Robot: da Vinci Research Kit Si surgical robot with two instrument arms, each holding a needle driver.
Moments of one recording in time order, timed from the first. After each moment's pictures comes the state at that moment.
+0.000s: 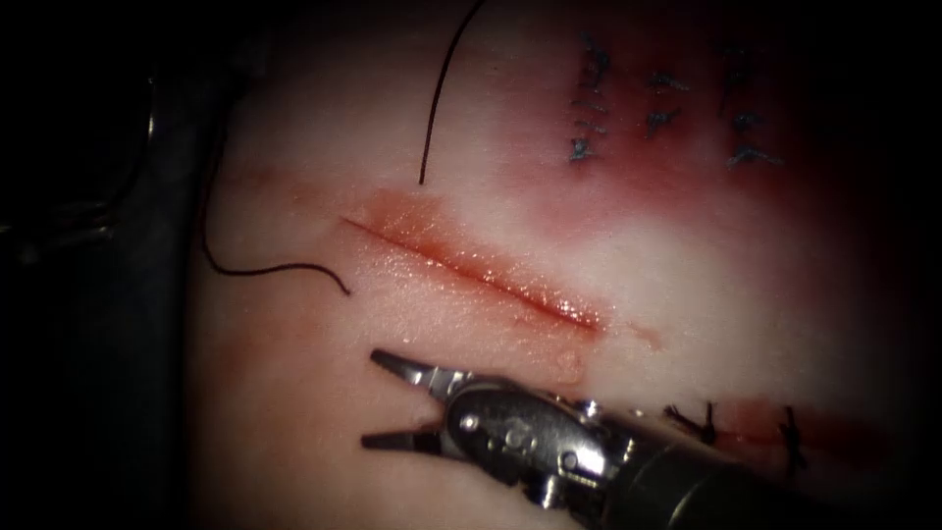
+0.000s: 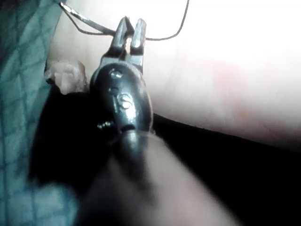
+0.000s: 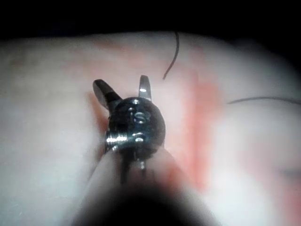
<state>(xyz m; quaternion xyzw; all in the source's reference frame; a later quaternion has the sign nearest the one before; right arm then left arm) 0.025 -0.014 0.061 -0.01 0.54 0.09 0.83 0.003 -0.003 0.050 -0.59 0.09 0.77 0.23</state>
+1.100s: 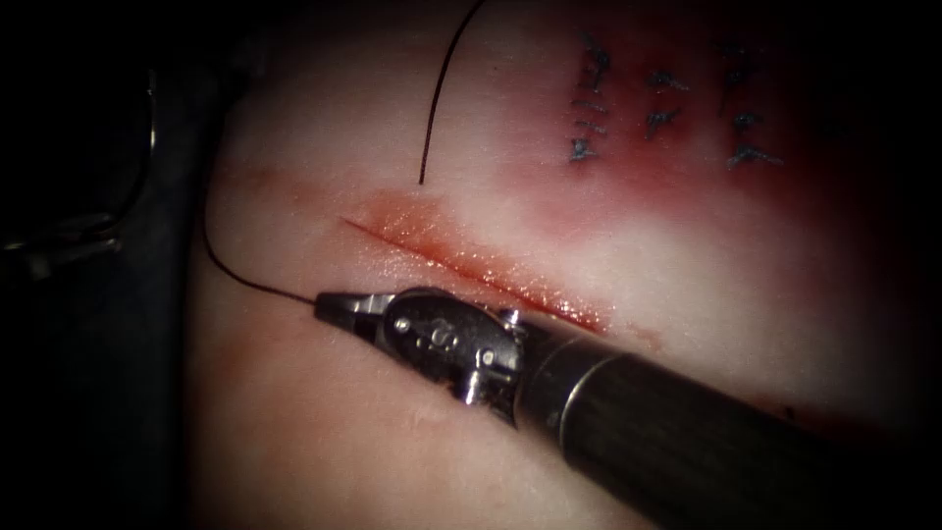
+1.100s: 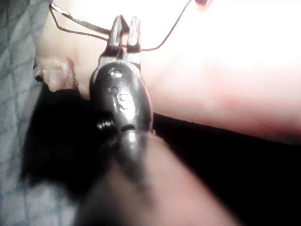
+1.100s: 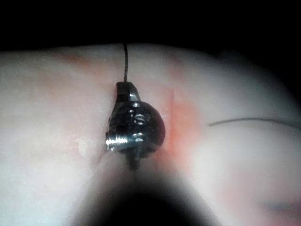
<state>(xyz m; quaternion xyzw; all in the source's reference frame) 0.029 -0.008 0.069 -0.01 0.47 0.14 0.87 0.001 -0.005 0.050 -0.61 0.10 0.76 0.22</state>
